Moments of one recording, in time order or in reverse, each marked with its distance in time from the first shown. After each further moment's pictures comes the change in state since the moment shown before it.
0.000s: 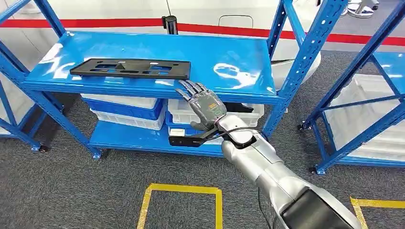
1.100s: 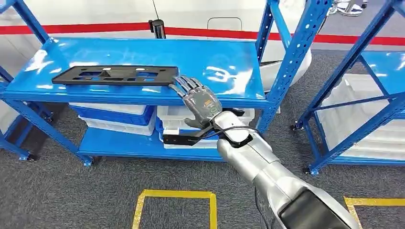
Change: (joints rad) left arm -0.005 0.000 0.004 0.003 -0.005 0.011 0.006; right arm -0.013 0.021 -0.014 -0.045 0.025 -0.001 0.007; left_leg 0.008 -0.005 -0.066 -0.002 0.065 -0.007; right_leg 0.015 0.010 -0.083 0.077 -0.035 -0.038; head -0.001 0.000
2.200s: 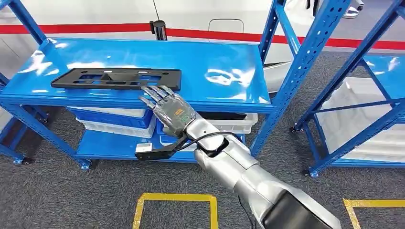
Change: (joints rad) left arm -0.014 -0.009 0.002 0.001 -0.021 -0.003 0.021; right arm 0.002 0.113 0.104 0.031 0.099 0.023 0.072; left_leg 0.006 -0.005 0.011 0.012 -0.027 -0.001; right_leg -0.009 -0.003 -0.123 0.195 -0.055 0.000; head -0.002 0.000
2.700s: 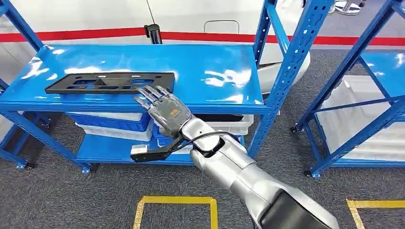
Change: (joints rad) left arm -0.001 -0.002 0.000 0.002 0.000 0.002 0.000; right arm -0.010 0.025 0.014 0.009 0.002 -0.003 -0.002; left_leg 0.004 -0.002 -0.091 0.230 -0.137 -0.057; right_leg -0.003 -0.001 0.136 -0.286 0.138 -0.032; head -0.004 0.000
